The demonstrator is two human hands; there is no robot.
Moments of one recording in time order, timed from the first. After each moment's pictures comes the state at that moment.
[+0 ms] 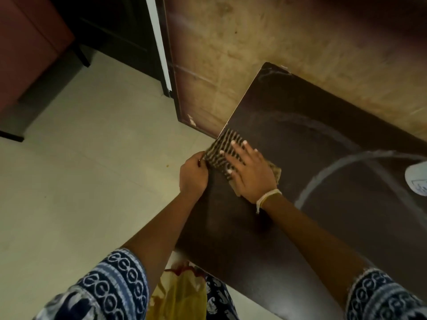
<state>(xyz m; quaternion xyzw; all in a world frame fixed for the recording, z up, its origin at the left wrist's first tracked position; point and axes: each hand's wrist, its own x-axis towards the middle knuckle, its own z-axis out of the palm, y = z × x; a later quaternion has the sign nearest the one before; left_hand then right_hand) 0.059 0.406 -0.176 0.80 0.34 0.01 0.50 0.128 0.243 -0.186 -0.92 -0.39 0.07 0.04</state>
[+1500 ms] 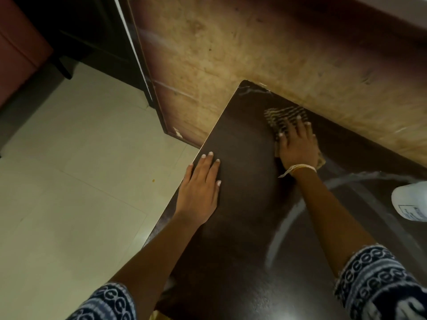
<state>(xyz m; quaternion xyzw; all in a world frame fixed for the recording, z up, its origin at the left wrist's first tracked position) 0.112 0.366 -0.182 0.99 0.07 -0.02 0.14 0.312 0.148 -0.186 -0.99 -0.08 0.02 0.07</state>
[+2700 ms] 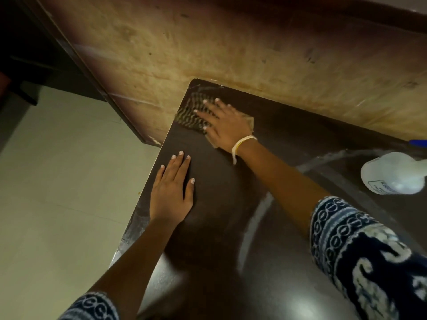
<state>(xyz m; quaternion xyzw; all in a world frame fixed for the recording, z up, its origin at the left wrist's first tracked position) 0.147 0.341 -0.195 0.98 0.07 0.01 0.17 0.351 0.200 -0.185 -0.94 -0.34 0.06 0.04</state>
